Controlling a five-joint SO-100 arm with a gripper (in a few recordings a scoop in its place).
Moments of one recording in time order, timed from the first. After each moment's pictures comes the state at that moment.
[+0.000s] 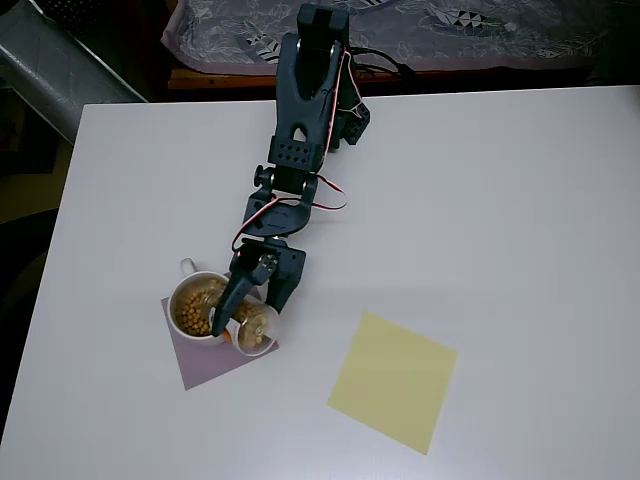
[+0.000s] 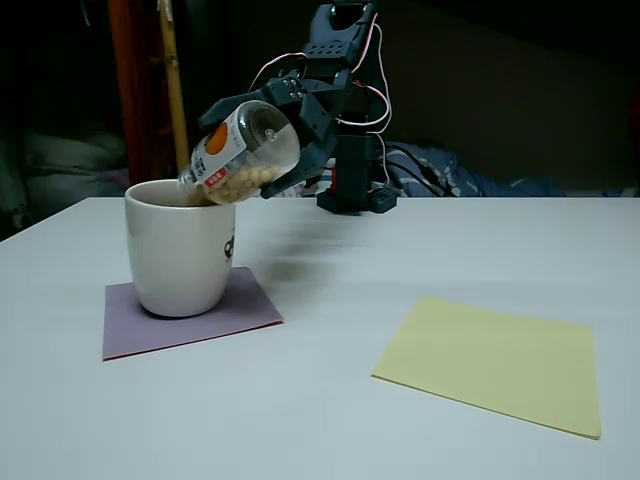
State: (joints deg) arm 14.5 83.2 118.6 -10.0 39.5
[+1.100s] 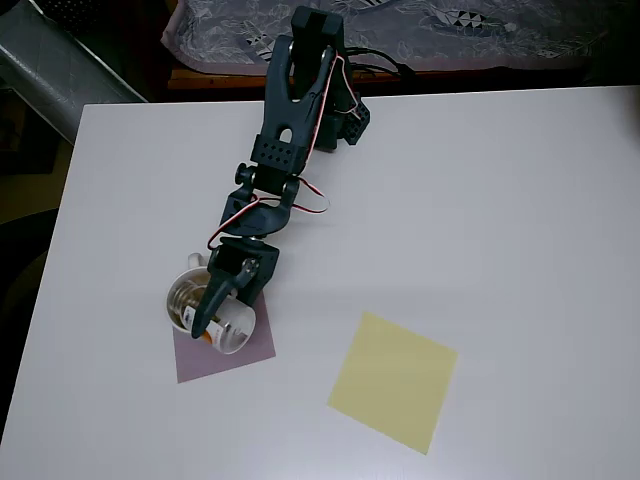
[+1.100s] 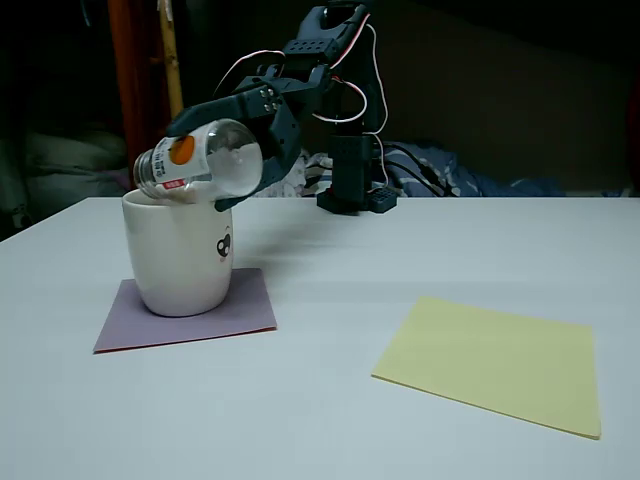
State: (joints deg) arm 19.1 84.4 112.9 -1.7 16.5
